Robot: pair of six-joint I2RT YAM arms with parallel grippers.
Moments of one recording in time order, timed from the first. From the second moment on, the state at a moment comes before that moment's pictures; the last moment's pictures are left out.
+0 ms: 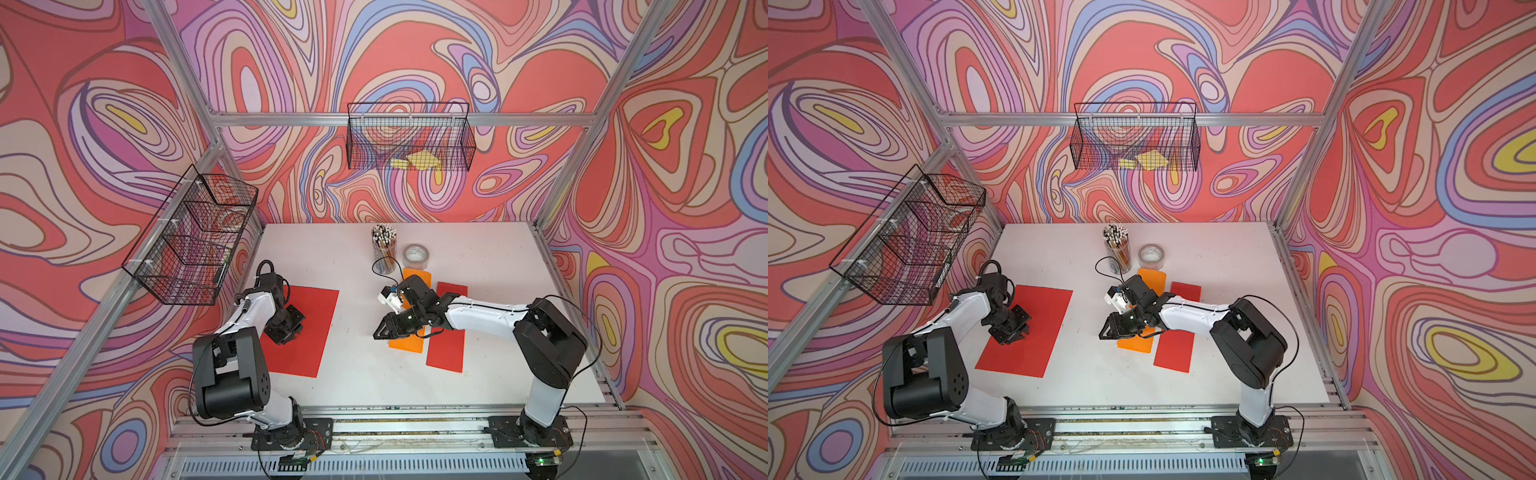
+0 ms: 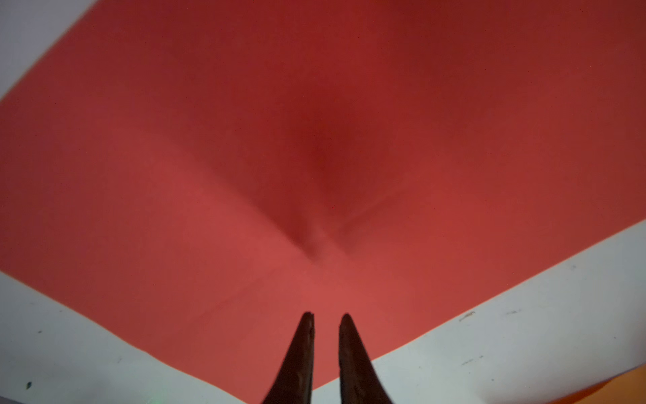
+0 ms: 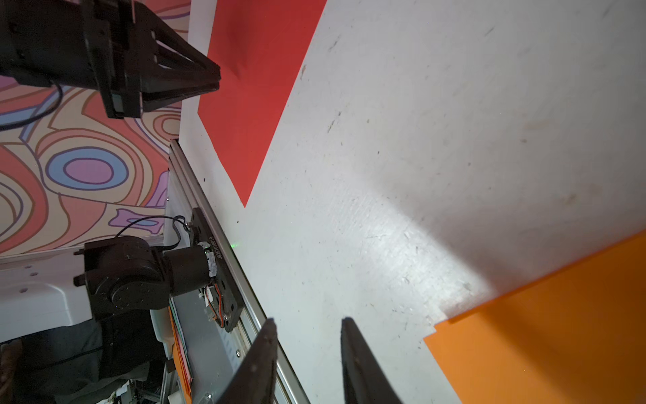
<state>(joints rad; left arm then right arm) 0.20 1.54 0.90 -0.86 0.09 -0.69 0.79 1.83 1.14 -0.21 -0.64 0.55</state>
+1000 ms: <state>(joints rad) -0.11 1.58 0.84 -0.68 0.16 -0.82 0.79 1.83 1.10 -0.18 -0.60 0.59</state>
